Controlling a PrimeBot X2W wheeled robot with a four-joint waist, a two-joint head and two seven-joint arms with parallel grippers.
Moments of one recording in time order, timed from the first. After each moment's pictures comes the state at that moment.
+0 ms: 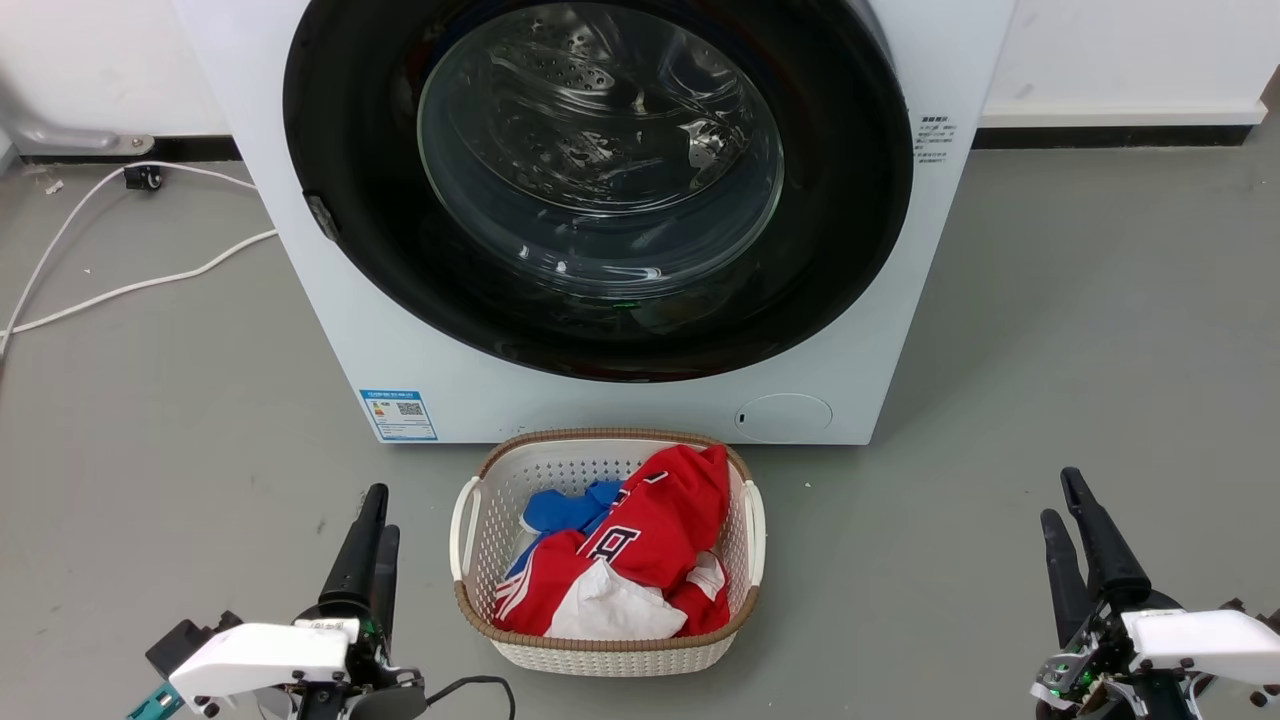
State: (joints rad) left arm -0.06 0.05 0.04 0.25 -1.57 -0.13 0.06; right arm -0.05 -0.05 -0.08 0.25 1.58 0.13 0.05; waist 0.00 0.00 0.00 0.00
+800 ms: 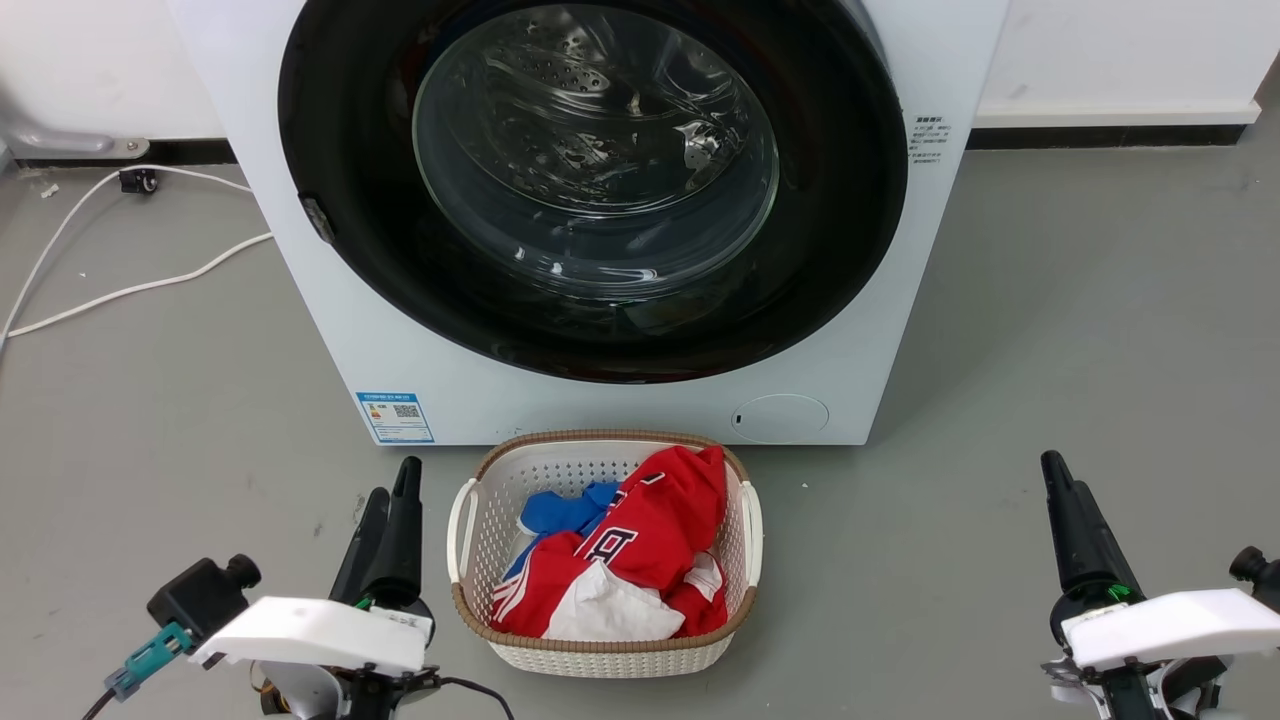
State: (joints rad) left arm -0.06 0.05 0.00 0.16 -1.01 -0.13 -0.04; right arm -0.03 -0.08 -0.04 0.16 1.00 0.13 -0.04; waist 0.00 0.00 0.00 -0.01
